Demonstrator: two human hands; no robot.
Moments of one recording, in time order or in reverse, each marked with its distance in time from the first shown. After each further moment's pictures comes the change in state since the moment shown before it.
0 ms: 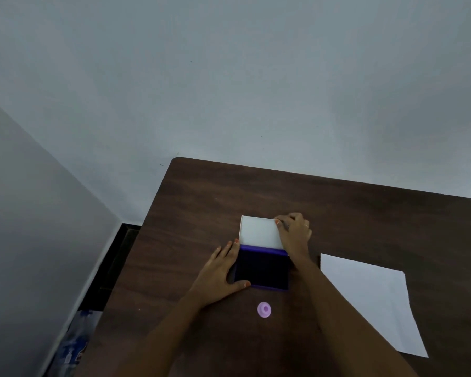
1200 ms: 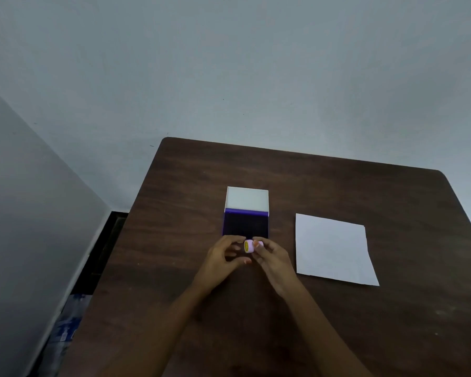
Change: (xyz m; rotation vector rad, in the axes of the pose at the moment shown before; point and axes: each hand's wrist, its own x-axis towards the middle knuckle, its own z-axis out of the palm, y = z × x) left_hand -0.068 0.075 0.013 -0.658 0.195 -0.069; right_hand -0.168 0.009 -0.028 0.815 -0.349 0.381
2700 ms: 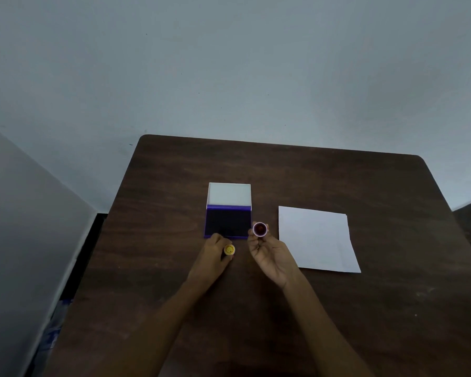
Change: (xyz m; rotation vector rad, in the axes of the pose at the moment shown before) left_hand 0.019 -0.008 0.022 0.536 -0.089 -0.015; right_hand -0.014 -0.029 -0.023 1.116 -0.126 0.285
